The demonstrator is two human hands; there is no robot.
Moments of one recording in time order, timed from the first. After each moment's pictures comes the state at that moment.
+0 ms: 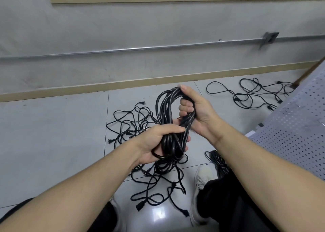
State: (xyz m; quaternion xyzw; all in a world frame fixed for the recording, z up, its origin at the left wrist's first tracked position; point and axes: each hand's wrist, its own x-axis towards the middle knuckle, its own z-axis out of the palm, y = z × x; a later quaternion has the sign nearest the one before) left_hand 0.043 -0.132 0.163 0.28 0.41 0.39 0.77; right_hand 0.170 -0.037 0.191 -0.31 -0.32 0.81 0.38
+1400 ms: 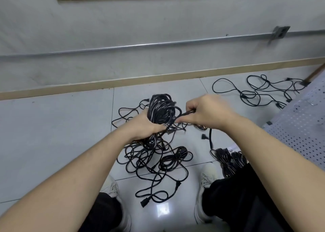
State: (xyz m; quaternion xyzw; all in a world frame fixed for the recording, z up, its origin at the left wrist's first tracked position) left_hand -0.016 -0.113 0.155 0.53 0.73 0.20 0.39; right_hand 0.197 -0.026 0.196 -0.43 -0.90 0.11 0.06
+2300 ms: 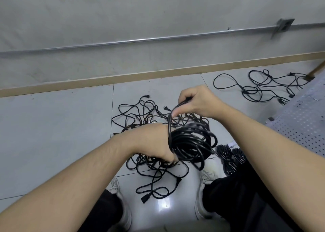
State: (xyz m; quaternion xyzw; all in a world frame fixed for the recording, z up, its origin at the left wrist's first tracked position) left_hand 0.023 -0.129 0.167 0.78 0.55 0.01 0.29; right_hand 0.180 -0.007 0.177 -0.32 -0.81 0.45 0.22
